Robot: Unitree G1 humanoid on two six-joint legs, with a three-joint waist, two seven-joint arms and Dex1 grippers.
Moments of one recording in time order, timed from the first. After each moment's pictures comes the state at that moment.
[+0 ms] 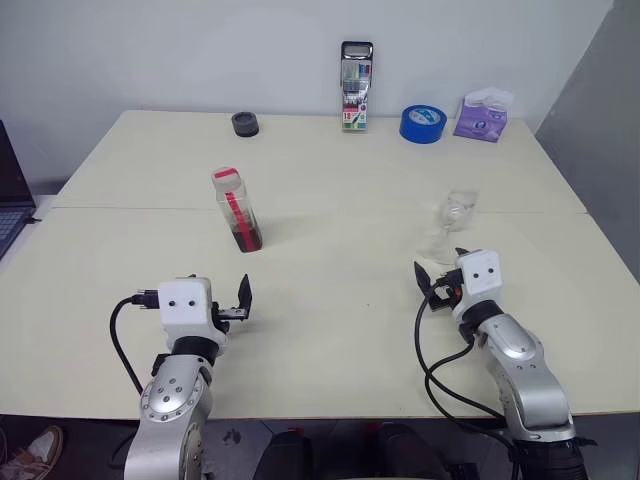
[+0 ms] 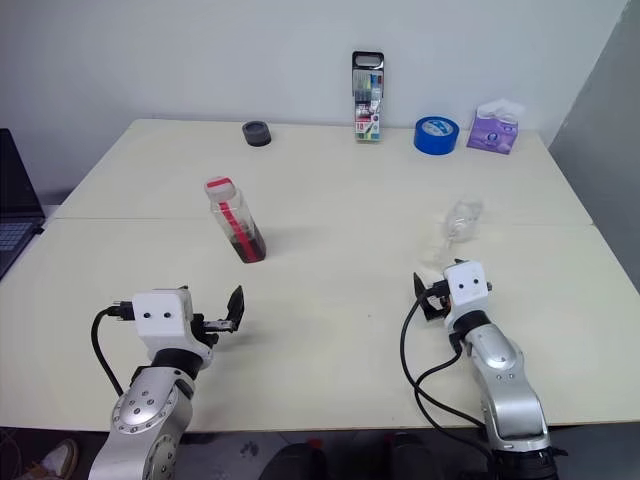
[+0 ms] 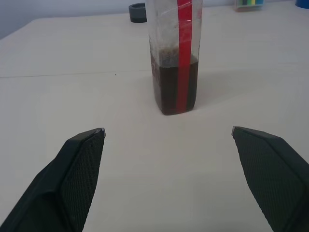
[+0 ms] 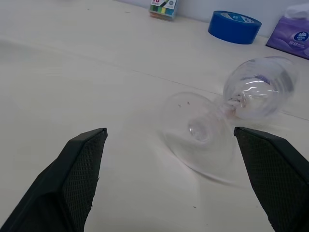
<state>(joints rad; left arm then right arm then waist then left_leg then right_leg) 0.19 0.14 0.15 -0.65 -0.08 0.52 -0.06 -0.06 -0.22 0.00 -0.35 0.02 0.38 0.23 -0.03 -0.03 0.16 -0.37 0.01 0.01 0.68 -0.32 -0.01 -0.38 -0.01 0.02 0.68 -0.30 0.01</state>
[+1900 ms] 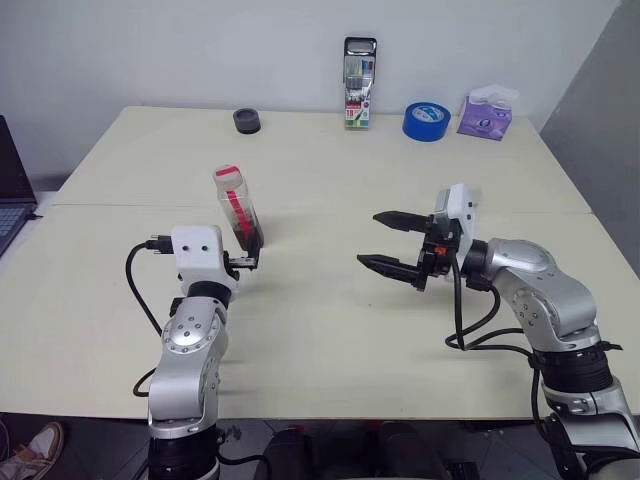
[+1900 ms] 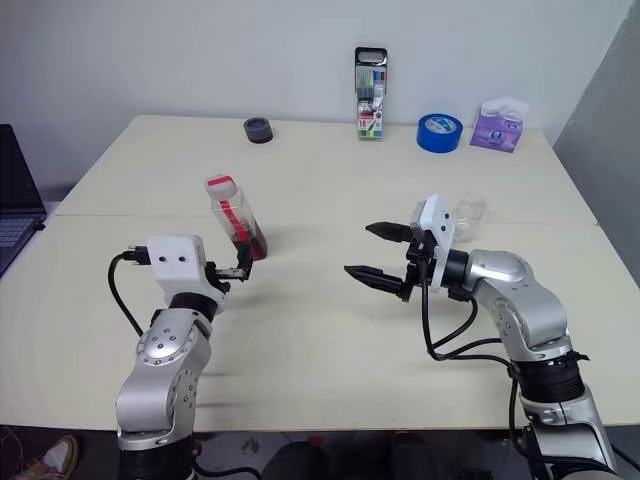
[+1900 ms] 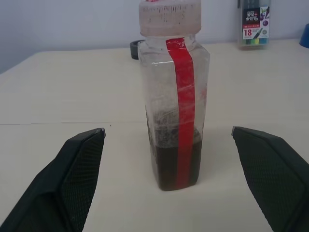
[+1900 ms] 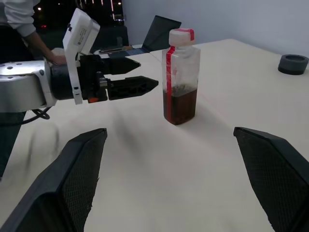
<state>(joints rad) -0.17 0.15 0.15 -0.43 -0.05 0.53 -0.01 -0.53 -0.48 0.06 -0.23 0.52 0.57 0.92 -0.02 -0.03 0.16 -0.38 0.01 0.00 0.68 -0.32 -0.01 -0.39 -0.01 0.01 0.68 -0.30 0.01</state>
